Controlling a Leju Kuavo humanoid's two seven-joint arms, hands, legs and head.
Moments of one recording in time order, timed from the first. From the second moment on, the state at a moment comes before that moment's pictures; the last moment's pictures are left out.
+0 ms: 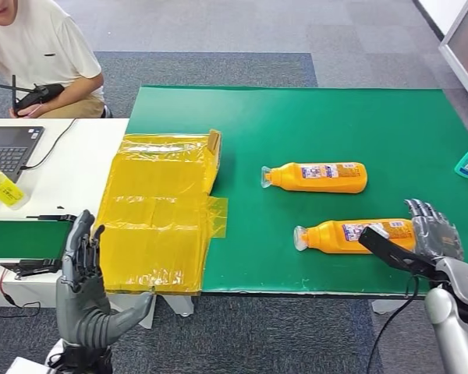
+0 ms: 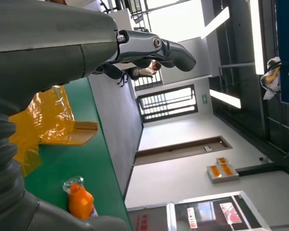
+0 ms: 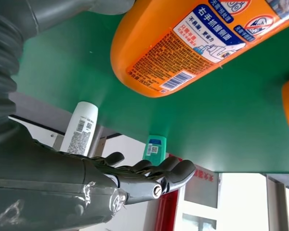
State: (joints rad) left arm 0.33 -0.29 -0.18 -1.95 -0.28 -0.04 -0.70; right arm -0.14 -0.27 -0.17 -1.46 1.09 0.19 -0.01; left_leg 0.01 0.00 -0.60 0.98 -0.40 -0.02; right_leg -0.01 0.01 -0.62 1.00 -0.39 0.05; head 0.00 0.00
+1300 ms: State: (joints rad) left arm 0.35 -0.33 -0.07 -1.94 -0.04 -0.38 -0.70; right arm -0.52 -0.29 0.23 -0.92 1.15 0.20 0.01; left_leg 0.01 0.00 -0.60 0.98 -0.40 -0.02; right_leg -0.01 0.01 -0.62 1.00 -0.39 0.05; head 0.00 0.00
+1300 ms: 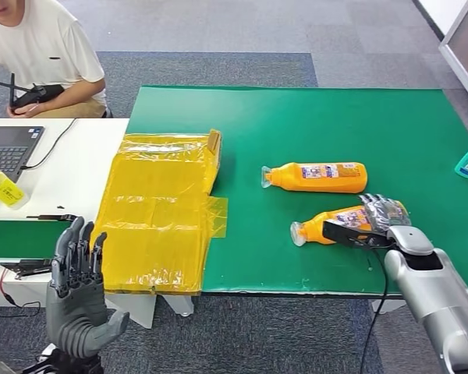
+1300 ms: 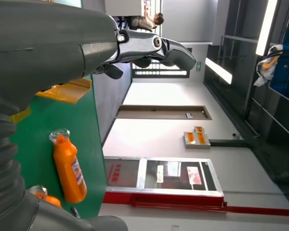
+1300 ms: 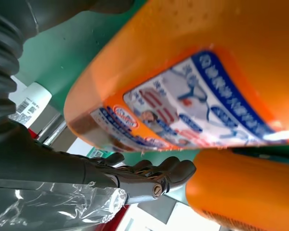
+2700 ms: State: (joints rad) left arm 0.35 -0.33 -0.07 -1.93 -0.03 -0.41 -0.70; right arm -0.58 -0.30 0.35 -0.79 1.08 0.14 -0.08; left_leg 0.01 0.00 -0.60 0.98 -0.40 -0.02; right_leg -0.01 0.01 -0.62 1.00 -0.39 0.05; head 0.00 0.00
